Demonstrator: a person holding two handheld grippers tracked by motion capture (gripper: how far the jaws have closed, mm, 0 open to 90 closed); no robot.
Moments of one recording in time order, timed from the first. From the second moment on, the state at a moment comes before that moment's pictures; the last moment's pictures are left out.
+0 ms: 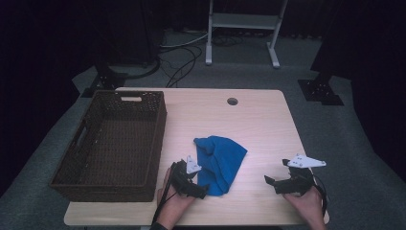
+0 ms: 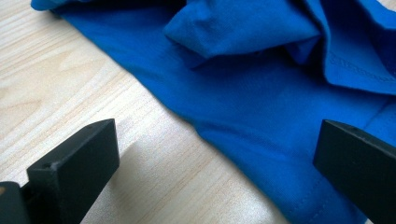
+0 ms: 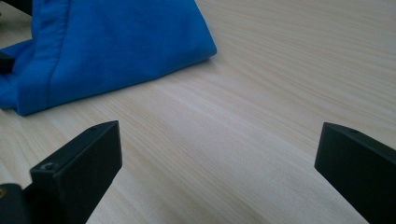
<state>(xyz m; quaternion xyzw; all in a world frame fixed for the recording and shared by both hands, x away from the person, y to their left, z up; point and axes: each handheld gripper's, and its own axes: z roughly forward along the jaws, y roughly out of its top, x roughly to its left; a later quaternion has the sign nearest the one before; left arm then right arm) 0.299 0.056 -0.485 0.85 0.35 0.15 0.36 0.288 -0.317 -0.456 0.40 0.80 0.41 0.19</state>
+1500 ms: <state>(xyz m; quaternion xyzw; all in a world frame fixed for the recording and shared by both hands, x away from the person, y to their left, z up) 0.299 0.056 -0.485 0.85 0.35 0.15 0.36 0.326 -0.271 -0.416 0.33 0.81 0.45 0.17</state>
